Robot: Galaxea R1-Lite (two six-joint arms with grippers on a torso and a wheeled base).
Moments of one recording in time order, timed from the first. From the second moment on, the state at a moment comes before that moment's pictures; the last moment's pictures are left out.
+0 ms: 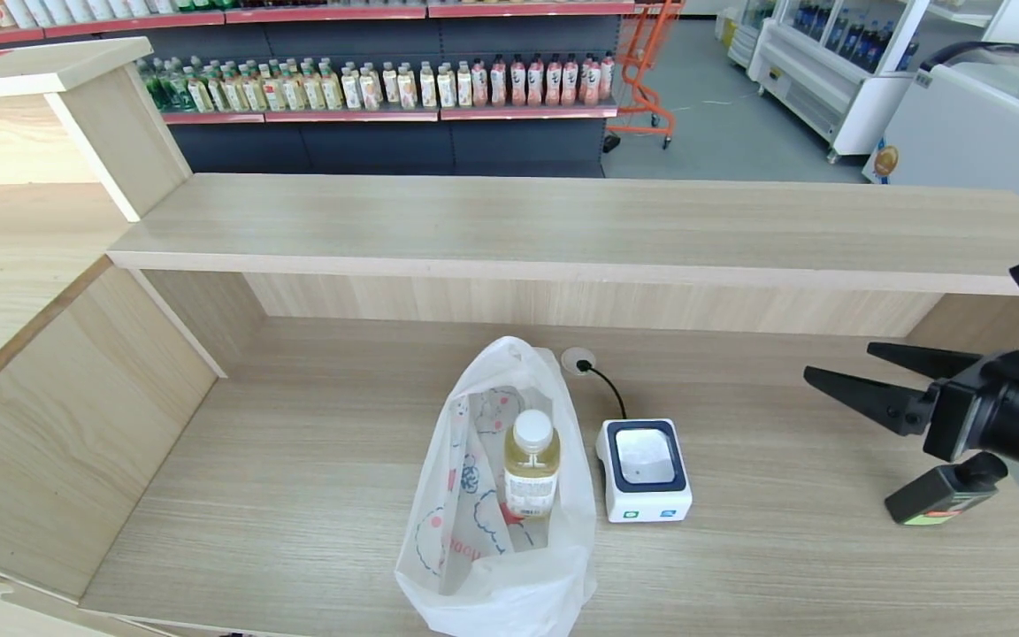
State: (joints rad) left arm 0.00 0.00 0.00 0.00 0.00 0.00; right arm 0.08 1.29 -0.51 -0.64 0.42 -0.03
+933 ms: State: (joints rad) left arm 0.00 0.00 0.00 0.00 0.00 0.00; right arm -0.14 1.29 -0.49 -0.52 0.38 0.03
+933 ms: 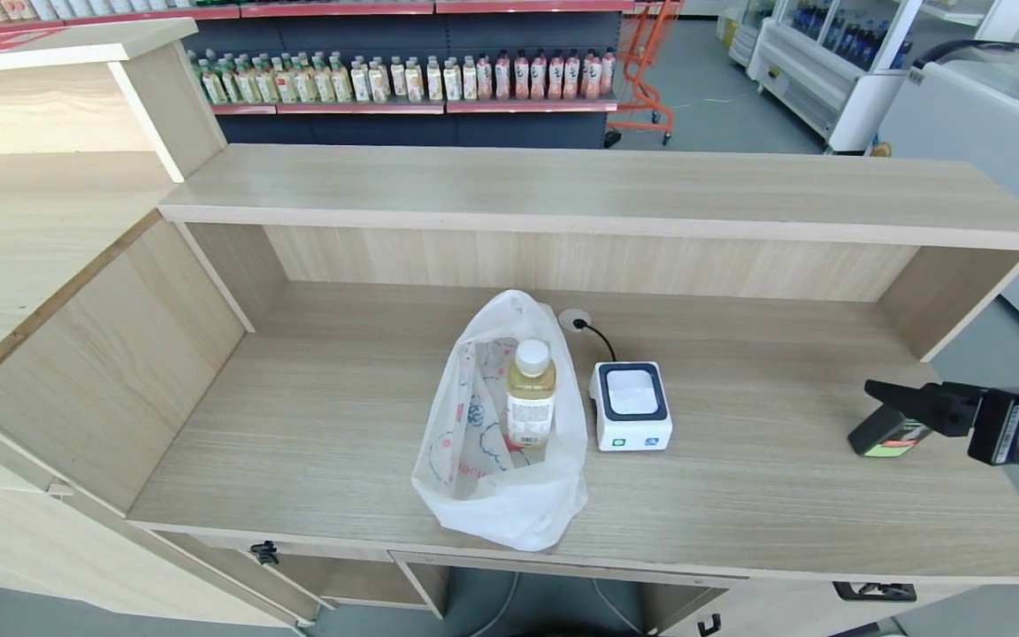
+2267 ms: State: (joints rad) left arm 0.00 0.00 0.00 0.00 0.00 0.01; right arm -0.21 1.43 -0.51 -0.39 0.18 -0.29
